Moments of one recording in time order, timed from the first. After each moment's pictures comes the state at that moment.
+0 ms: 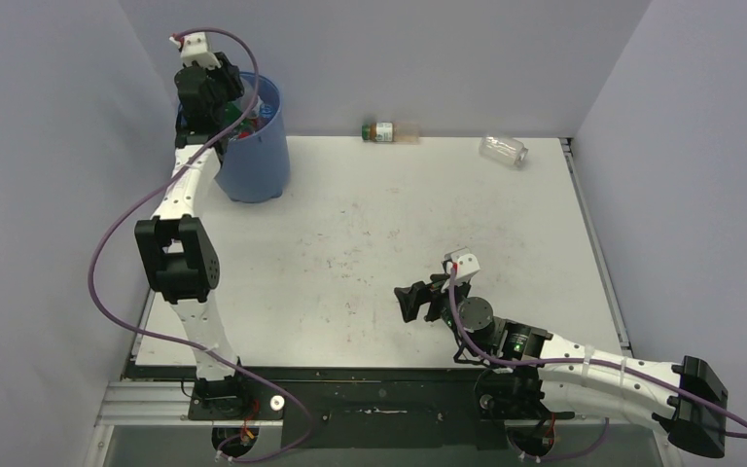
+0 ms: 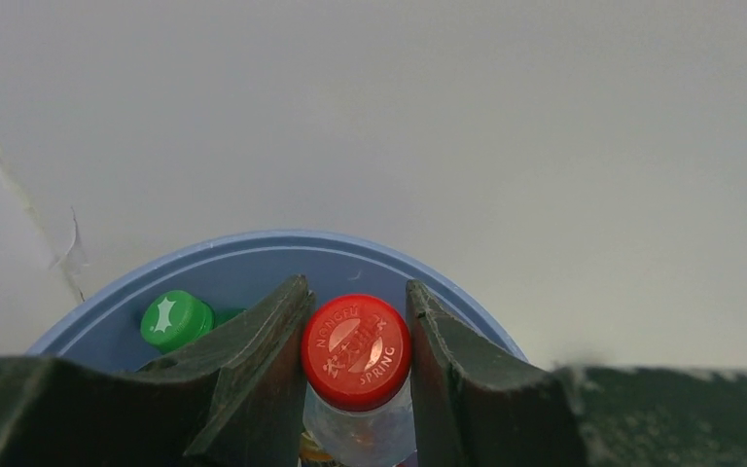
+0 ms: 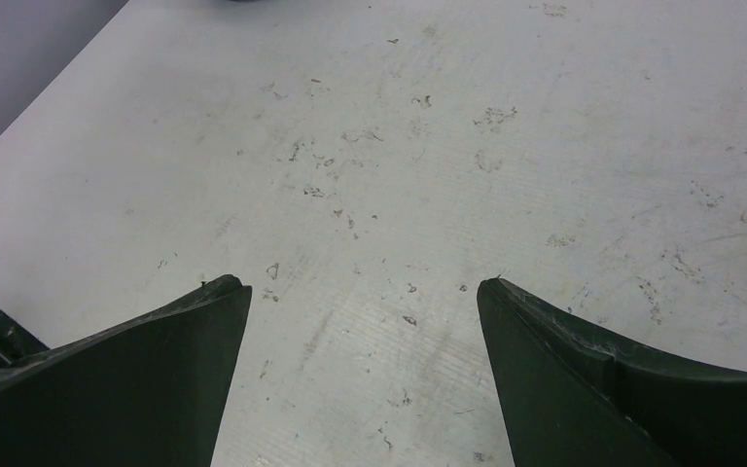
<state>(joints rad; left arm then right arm) 0.04 2.03 1.91 0.18 -0.02 -0.21 1.12 0.79 0.39 0.14 0.55 0.39</state>
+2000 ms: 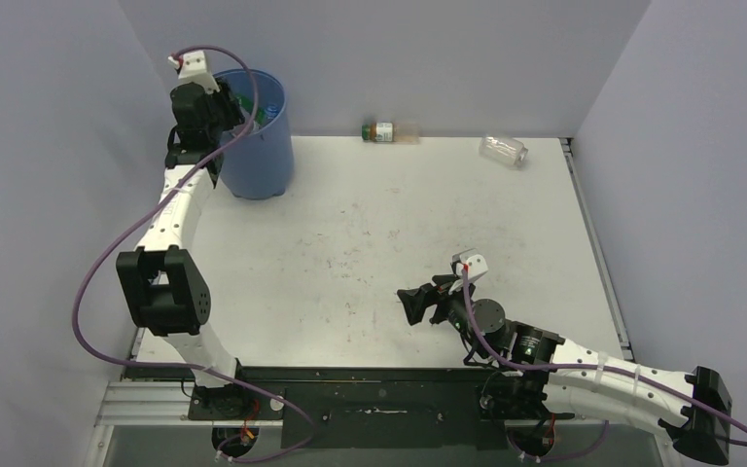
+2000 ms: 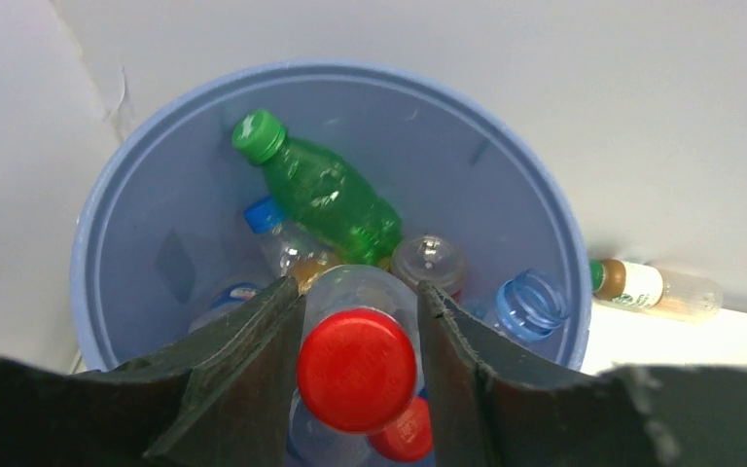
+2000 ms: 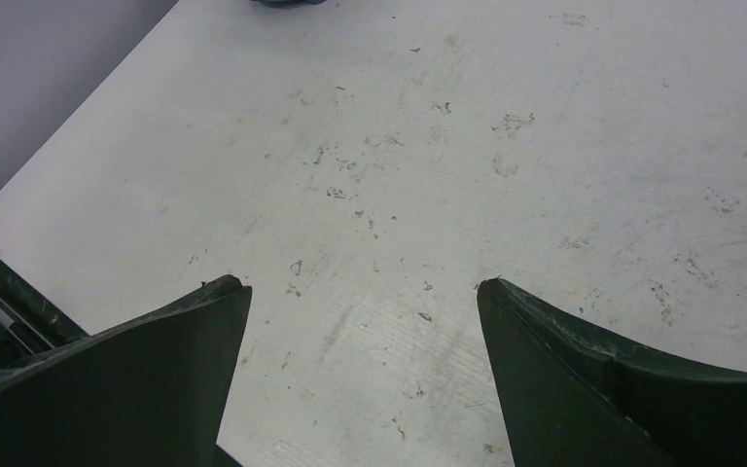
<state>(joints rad) 0.03 1.76 1.63 0.01 -0.06 -0.19 1.12 0.69 0.39 0.08 0.51 0.41</state>
